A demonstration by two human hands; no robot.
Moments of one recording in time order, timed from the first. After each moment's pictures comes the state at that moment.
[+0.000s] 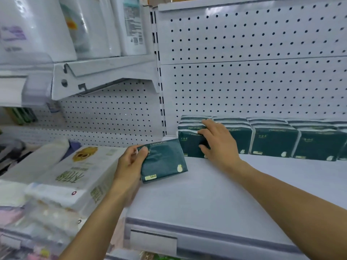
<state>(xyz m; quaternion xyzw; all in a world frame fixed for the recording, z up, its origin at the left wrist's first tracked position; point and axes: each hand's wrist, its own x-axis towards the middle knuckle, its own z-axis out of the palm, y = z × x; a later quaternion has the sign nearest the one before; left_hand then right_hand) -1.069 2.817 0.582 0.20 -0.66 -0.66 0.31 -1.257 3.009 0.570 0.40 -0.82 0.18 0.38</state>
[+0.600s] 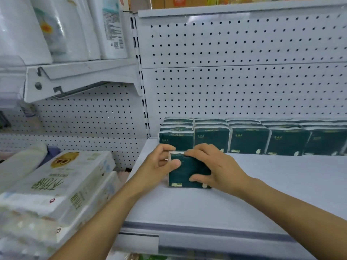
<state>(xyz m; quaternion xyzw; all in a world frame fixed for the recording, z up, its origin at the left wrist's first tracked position) -1.105 2.873 0.583 -0.02 -0.78 -0.61 0.12 -1.188 3.081 0.585 0.50 -0.83 0.17 0.18</state>
